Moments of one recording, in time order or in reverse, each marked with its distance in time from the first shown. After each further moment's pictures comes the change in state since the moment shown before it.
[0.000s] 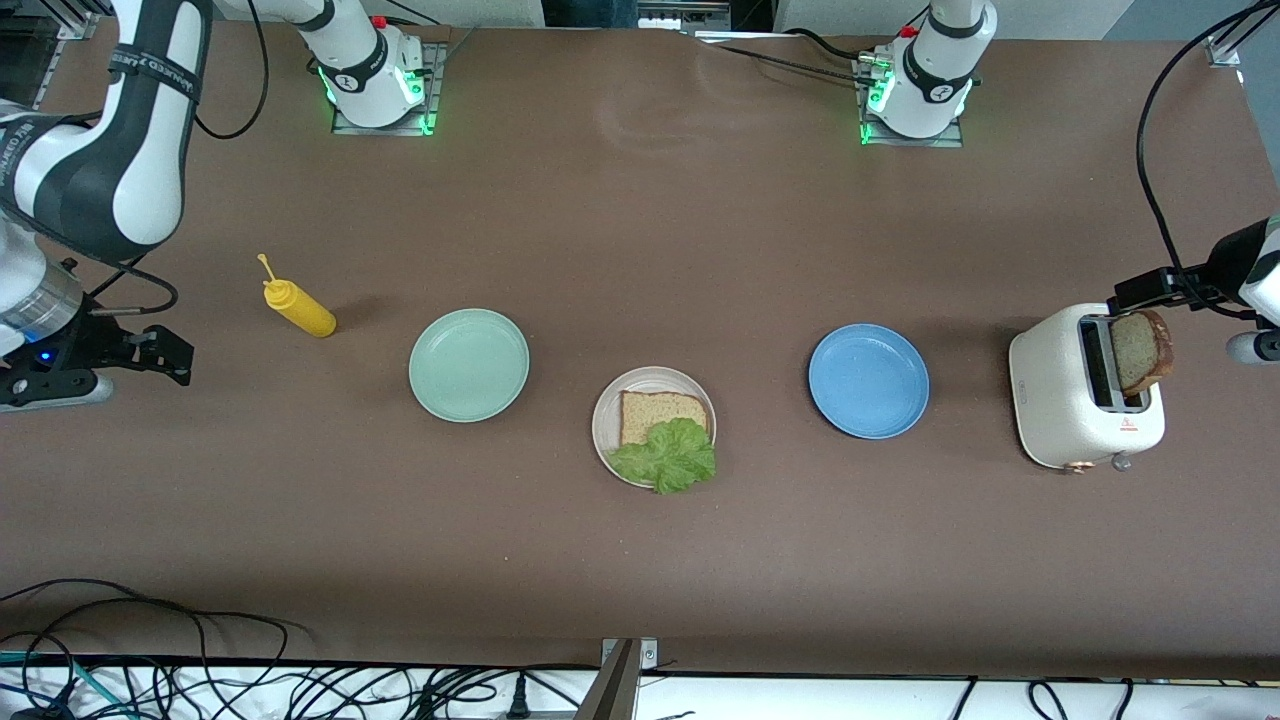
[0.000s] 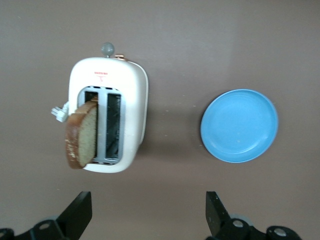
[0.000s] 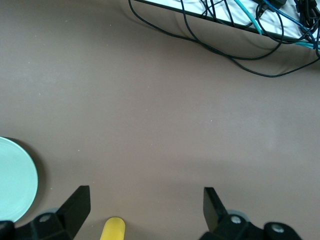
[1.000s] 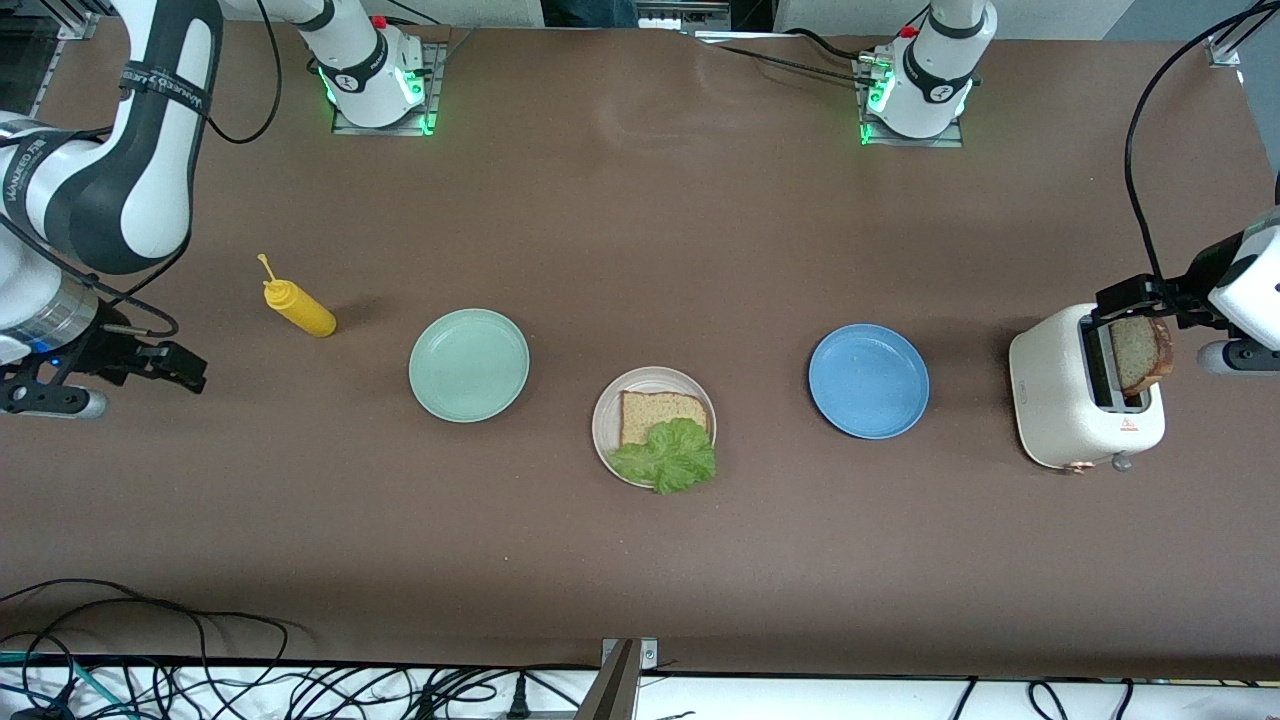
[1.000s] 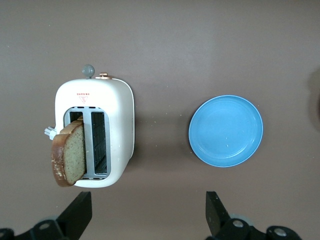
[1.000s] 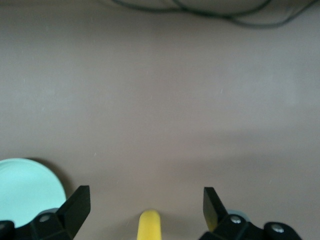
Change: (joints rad) left arm 0.023 0.028 -0.097 0.063 0.010 -0.002 -0.006; right arm -0.009 0.021 -0.005 0.002 0.059 -0.107 0.239
